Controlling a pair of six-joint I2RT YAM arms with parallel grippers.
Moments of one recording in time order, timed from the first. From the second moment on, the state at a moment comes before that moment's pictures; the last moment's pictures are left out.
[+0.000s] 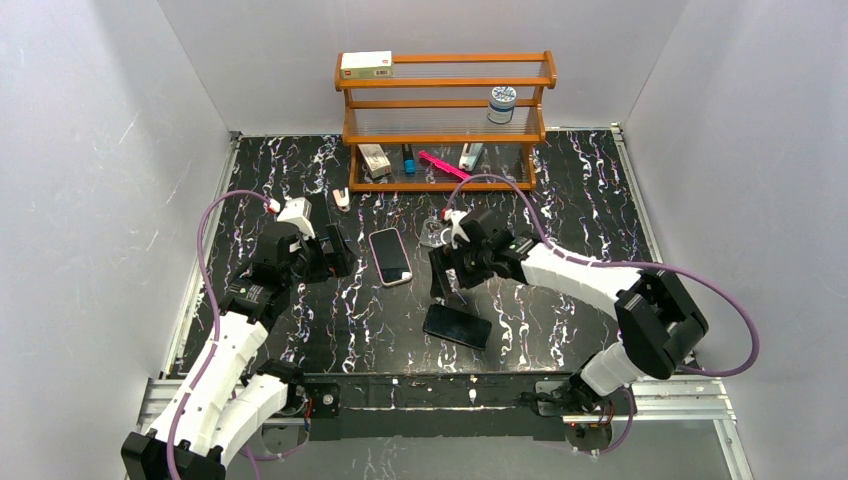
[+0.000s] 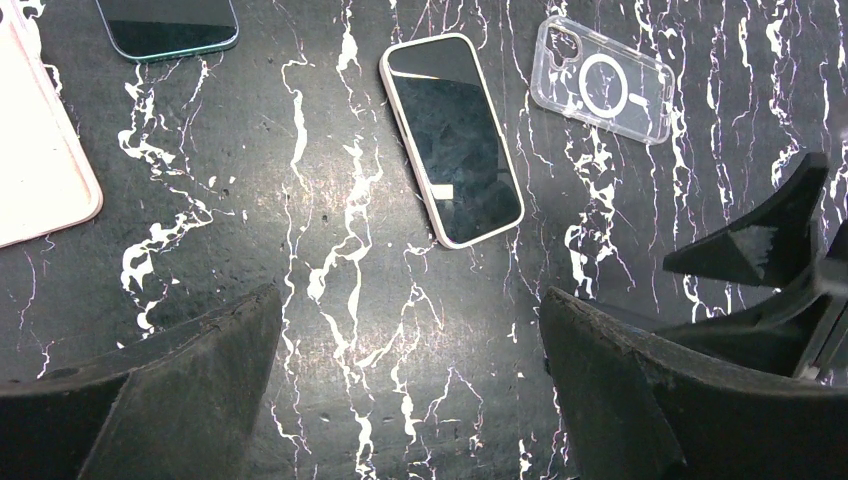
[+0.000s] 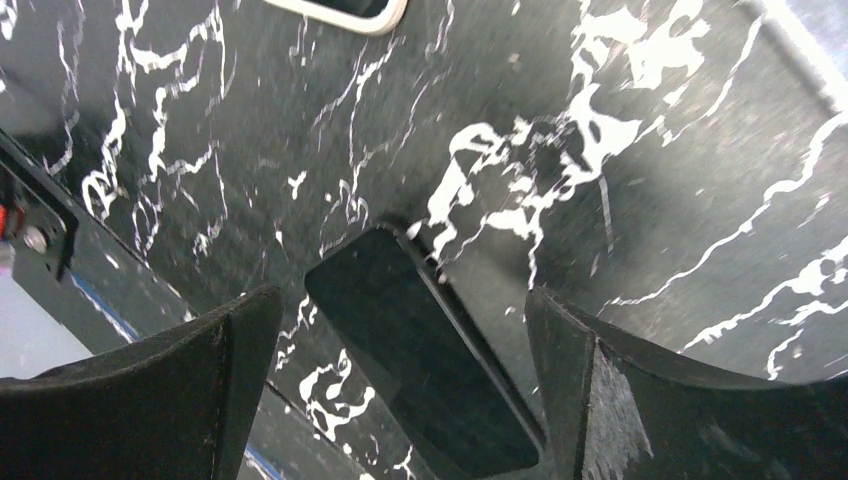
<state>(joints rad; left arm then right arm) -0.29 0.79 0.73 -0.56 0.03 -0.42 0.79 1.50 0.93 -0.35 -0.26 0.33</state>
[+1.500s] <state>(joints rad) -0.29 0.79 0.73 -0.57 -0.02 -0.42 1.03 1.52 0.79 -0.26 -0.09 0.10</state>
